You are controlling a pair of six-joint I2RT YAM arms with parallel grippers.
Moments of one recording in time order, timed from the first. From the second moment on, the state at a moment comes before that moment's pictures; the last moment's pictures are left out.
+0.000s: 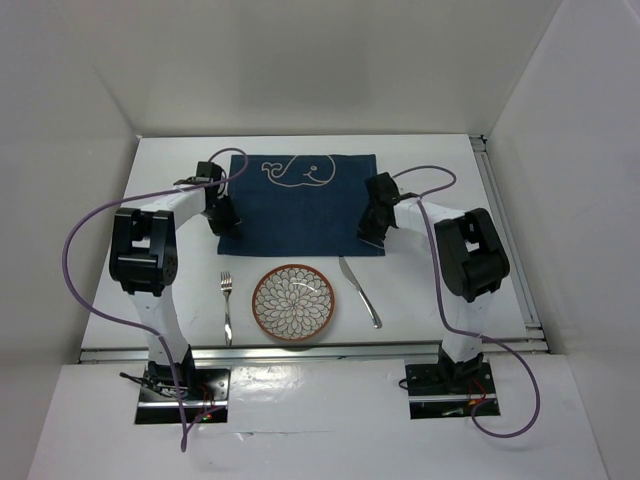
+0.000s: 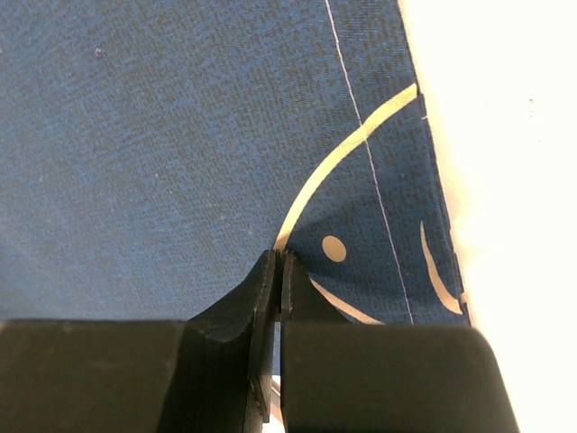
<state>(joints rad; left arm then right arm) -0.05 1.98 1.36 -0.59 0.15 -0.48 0.35 1.93 1.22 -0.33 0.02 0.81</state>
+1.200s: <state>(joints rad) -0.21 1.60 1.50 -0.83 0.05 -0.45 -0.15 1.42 1.18 -0.70 0.16 0.65</state>
